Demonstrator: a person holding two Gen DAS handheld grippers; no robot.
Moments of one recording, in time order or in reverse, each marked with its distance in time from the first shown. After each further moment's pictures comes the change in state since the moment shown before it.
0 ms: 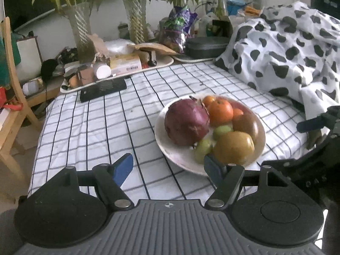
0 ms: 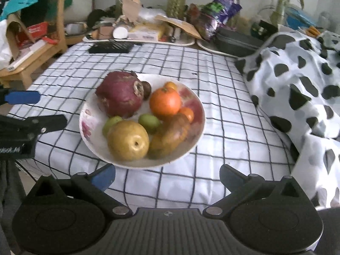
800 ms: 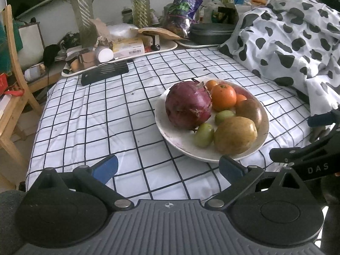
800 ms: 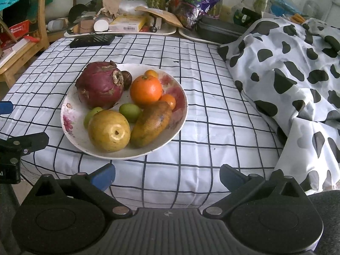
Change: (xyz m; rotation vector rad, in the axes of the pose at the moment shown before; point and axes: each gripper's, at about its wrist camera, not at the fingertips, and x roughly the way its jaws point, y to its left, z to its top) left arm 0.008 0.000 -0.007 -0.027 0.071 0.014; right arm 0.006 -0.006 -0.005 0.051 0.048 -0.074
